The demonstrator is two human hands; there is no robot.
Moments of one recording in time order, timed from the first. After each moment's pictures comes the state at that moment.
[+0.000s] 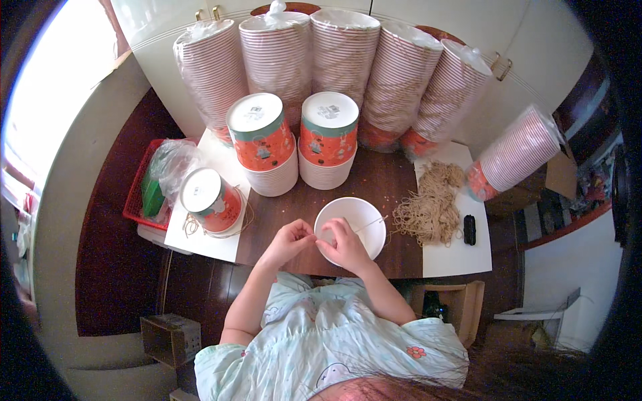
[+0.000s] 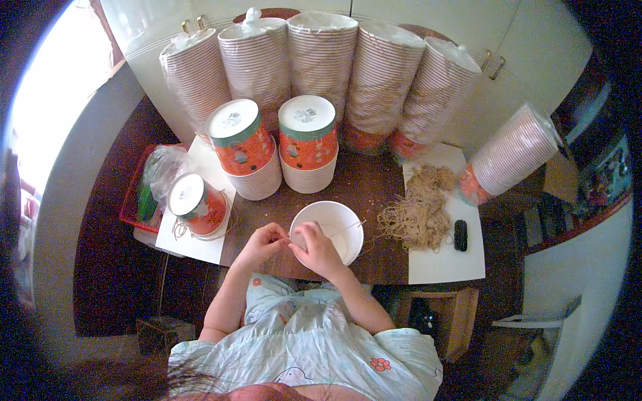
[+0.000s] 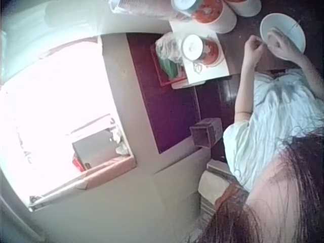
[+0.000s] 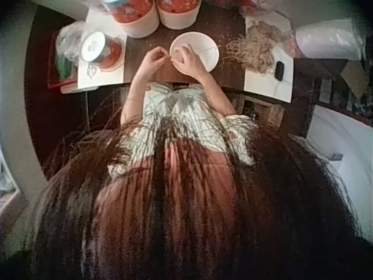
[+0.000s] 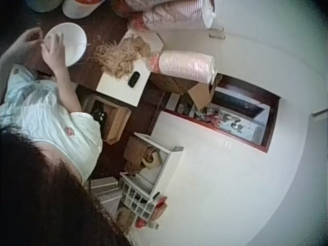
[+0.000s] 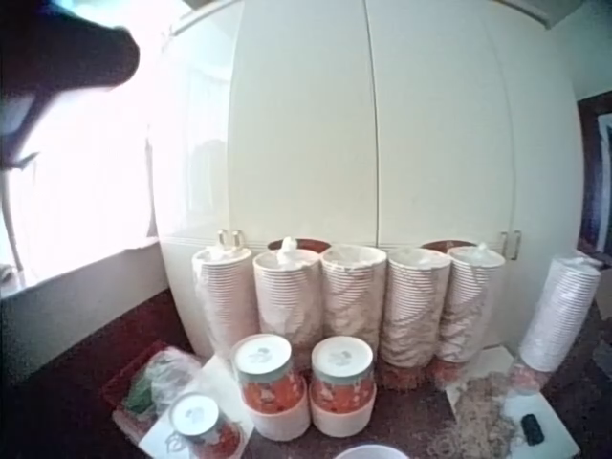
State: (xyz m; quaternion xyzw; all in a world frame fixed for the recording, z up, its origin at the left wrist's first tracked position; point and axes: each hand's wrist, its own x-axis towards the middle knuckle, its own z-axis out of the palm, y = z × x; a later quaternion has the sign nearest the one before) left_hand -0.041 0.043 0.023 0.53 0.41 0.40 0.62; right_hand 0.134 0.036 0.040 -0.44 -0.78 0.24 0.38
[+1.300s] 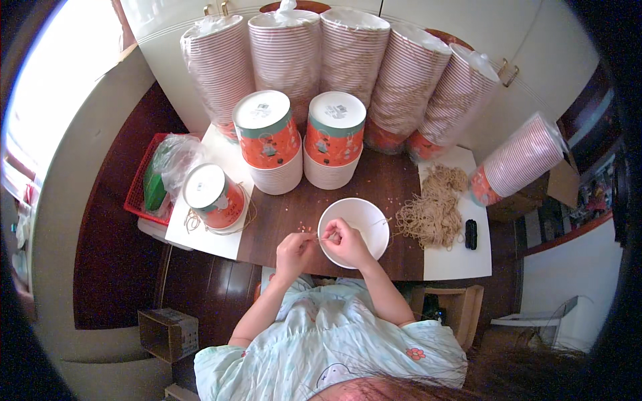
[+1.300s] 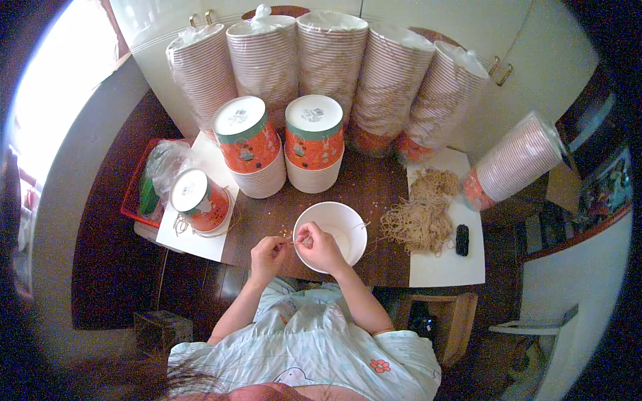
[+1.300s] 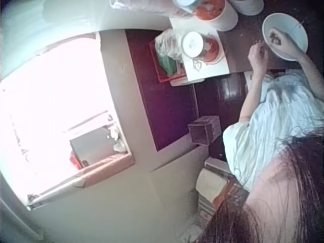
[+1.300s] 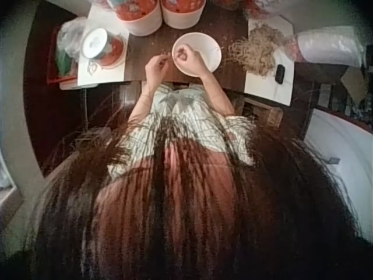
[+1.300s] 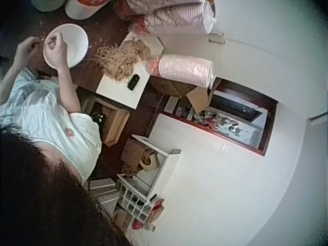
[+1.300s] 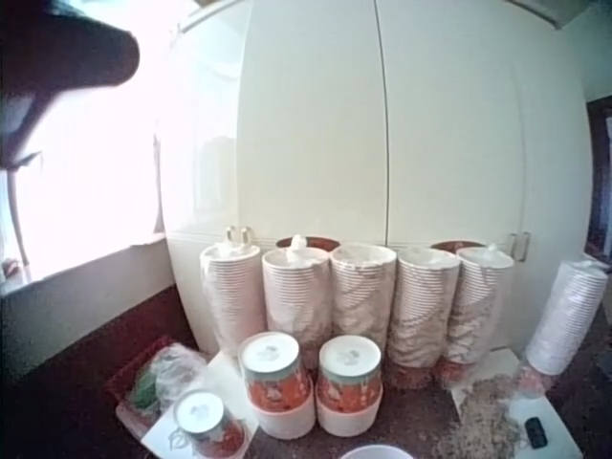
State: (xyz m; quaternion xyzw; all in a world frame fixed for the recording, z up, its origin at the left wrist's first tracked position) left_hand -0.020 0.009 0.012 0.64 0.55 0.50 0.20; right_hand 0.134 0.047 0.028 -0.45 -0.70 0.42 0.36
